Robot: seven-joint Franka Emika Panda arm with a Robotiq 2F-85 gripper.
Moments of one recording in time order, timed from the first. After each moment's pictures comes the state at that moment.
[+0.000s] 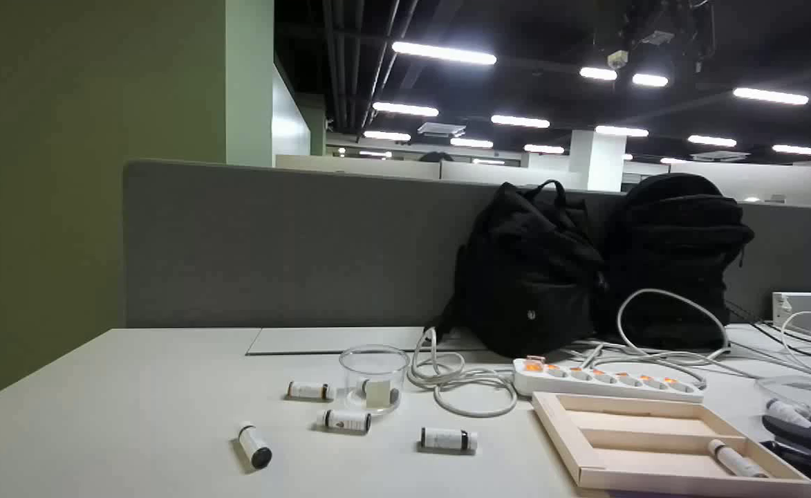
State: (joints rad) arm 0.03 -0.43 0.07 -2.25 -0.03 1.78 -0.05
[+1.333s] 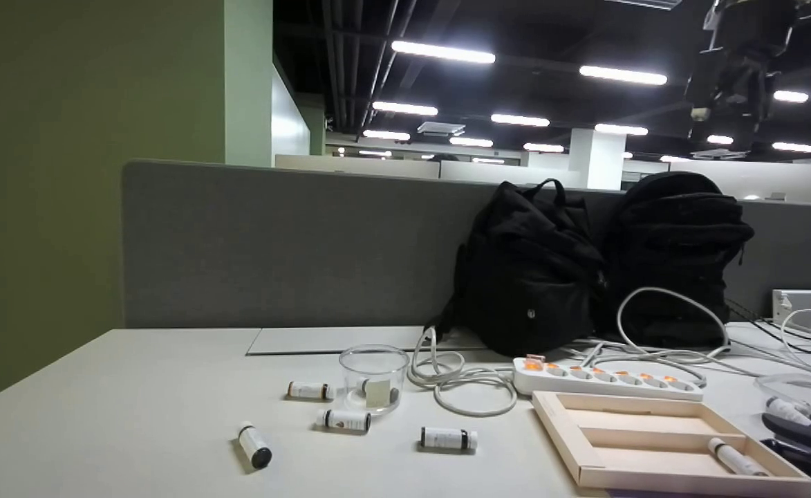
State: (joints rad) arm -0.04 -0.37 -0.24 -2.34 0.00 2.07 -0.49
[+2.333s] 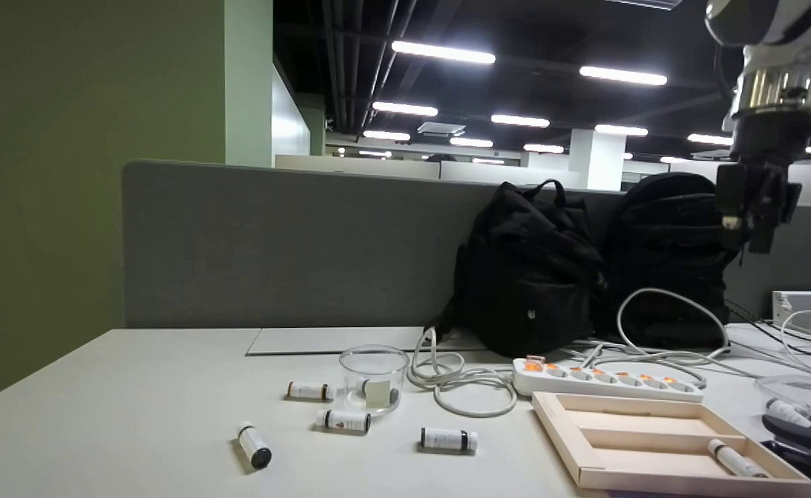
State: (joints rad) arm -0.10 -0.12 -0.30 -2.40 0.09 2.22 -0.62
